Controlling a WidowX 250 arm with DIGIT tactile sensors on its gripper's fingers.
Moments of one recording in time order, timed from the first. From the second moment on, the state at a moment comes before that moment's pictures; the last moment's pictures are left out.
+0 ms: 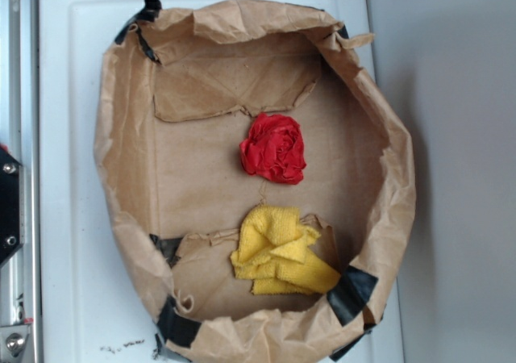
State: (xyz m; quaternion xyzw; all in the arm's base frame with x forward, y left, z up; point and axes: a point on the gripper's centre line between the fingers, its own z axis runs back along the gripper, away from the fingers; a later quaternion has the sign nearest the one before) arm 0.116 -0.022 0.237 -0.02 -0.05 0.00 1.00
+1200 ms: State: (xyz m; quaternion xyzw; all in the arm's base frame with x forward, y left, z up) arm 0.146 -0.020 0.226 -0.01 -0.07 0.03 1.00
